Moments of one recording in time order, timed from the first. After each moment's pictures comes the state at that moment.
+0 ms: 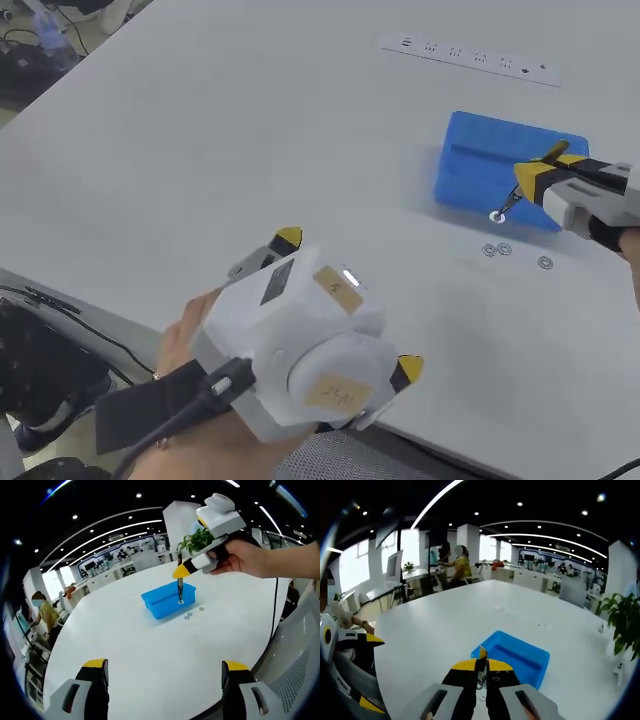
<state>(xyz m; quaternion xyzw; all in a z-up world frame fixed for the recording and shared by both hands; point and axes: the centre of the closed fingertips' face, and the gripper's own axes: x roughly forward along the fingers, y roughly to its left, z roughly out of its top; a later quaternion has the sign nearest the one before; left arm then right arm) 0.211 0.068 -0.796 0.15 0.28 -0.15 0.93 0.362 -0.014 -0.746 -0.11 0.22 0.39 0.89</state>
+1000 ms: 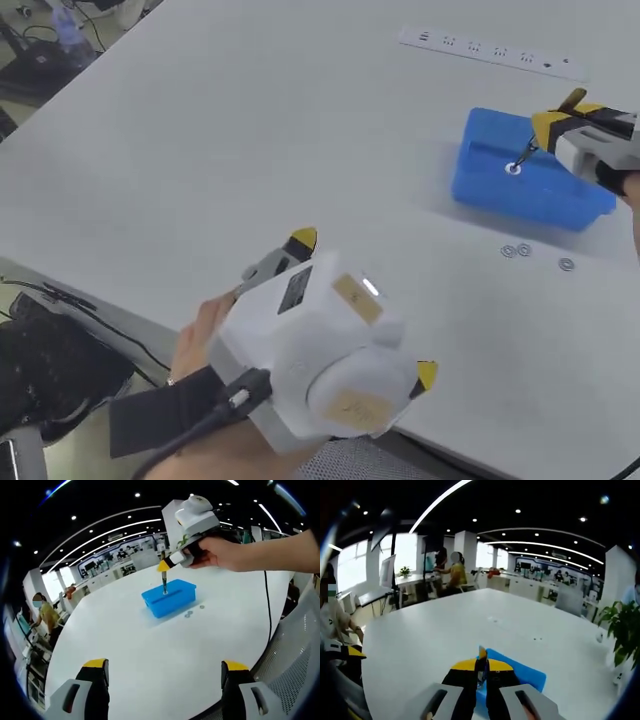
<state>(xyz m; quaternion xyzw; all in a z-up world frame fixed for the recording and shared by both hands) 0.210 0.069 -0.798 0.16 0.29 -0.15 0.93 0.417 0.005 -0.742 -0.12 0.18 0.38 0.90</state>
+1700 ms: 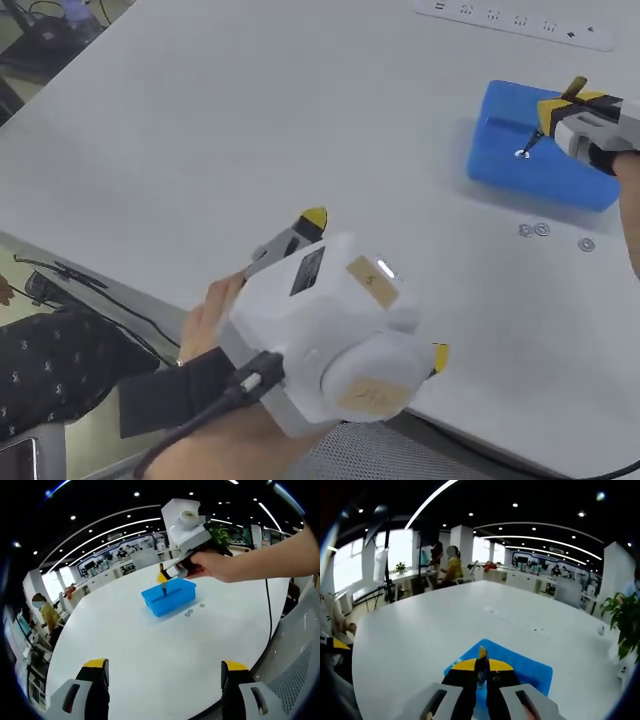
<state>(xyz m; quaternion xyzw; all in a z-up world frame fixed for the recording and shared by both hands) 0.209 0.069 -0.799 0.16 0.29 -0.15 0.93 0.437 0.007 -0.783 -0.12 0.21 0.37 0.90</state>
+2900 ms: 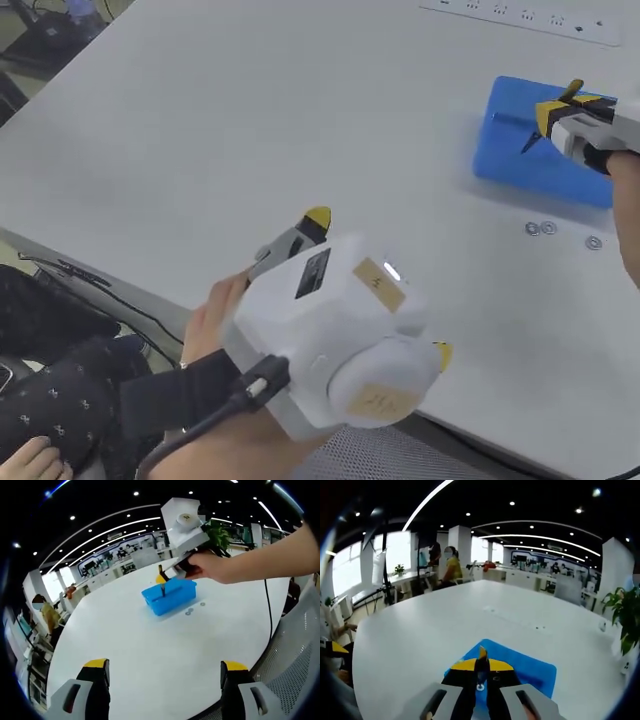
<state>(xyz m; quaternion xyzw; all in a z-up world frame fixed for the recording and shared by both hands) 0.209 0.071 -0.800 0.17 0.29 -0.15 0.93 0.437 0.012 -0.780 -0.11 0.21 0.38 0.90</state>
